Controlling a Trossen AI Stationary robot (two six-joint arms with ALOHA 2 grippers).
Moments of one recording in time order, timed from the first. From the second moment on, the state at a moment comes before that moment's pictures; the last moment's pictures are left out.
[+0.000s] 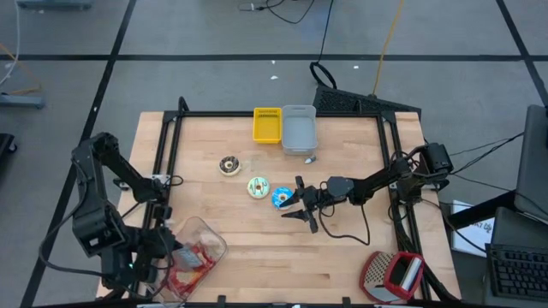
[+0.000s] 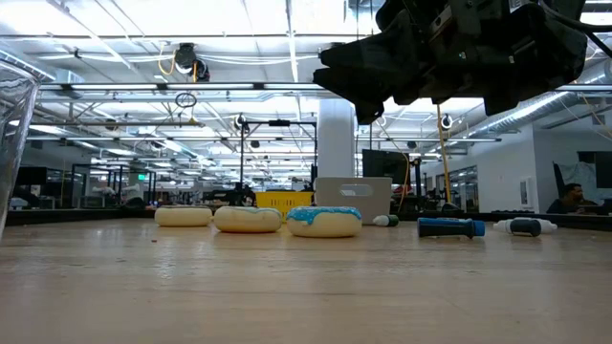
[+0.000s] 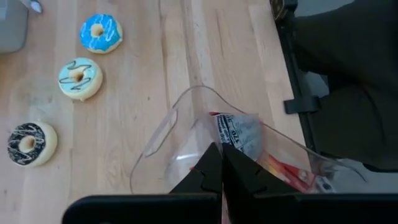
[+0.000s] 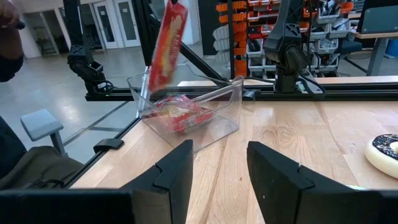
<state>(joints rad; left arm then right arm) -1.11 1.36 1.48 -1.36 -0.48 -0.90 0.14 1.71 0.59 1.09 -0.15 0.11</state>
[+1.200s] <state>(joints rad) -1.11 1.36 1.30 -1.16 -0.57 -0.38 0.14 1.71 0.59 1.08 -0.15 0.11</state>
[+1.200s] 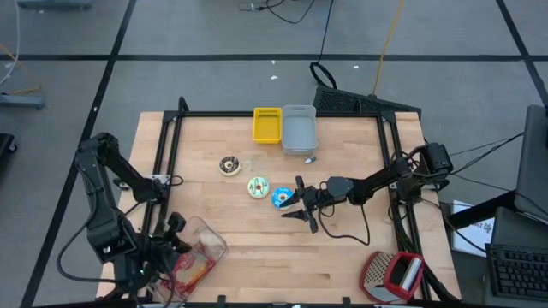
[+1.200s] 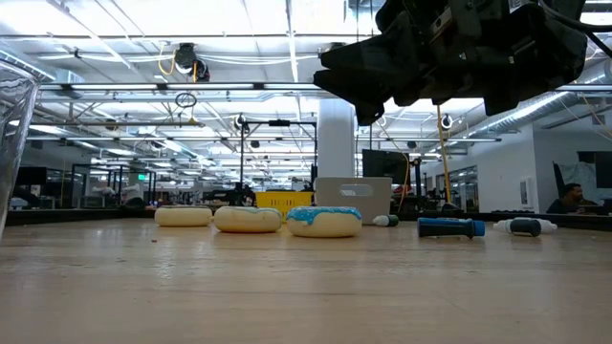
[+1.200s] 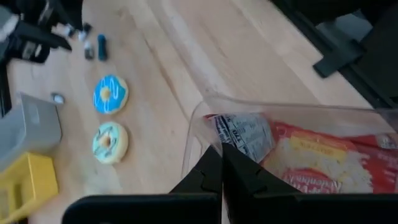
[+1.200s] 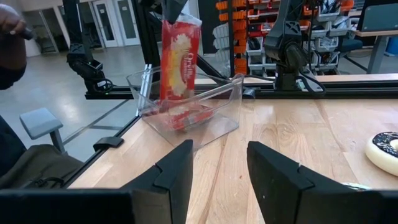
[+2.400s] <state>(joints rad) -1.07 1.36 1.14 -0.99 -0.44 -0.47 0.14 1.71 0.59 1.07 -0.15 0.11</state>
